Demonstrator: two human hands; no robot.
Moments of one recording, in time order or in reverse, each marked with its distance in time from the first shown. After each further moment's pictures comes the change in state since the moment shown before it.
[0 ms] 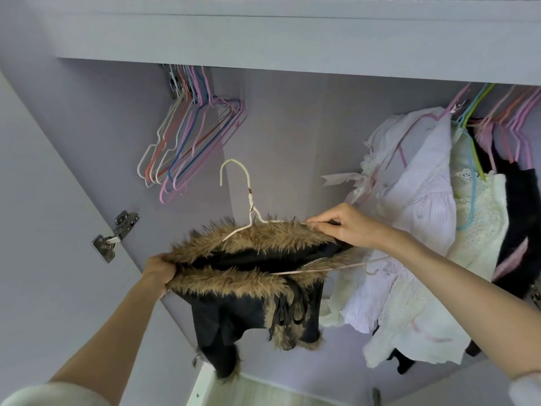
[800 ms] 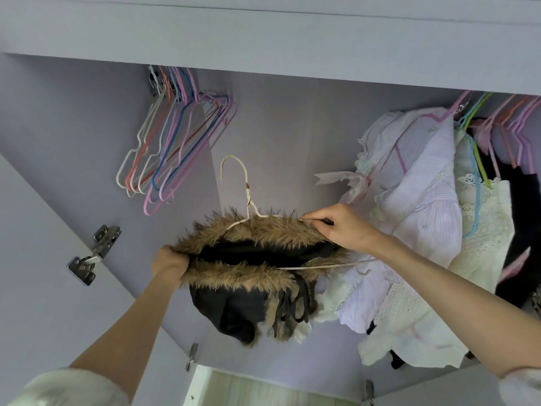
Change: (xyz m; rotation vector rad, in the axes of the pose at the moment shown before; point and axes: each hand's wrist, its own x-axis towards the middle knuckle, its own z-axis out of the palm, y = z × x) left_hand 0.013 0.037 0.044 0.112 0.089 0.075; right_hand 0.032 0.013 0.006 -0.032 0.201 0.103
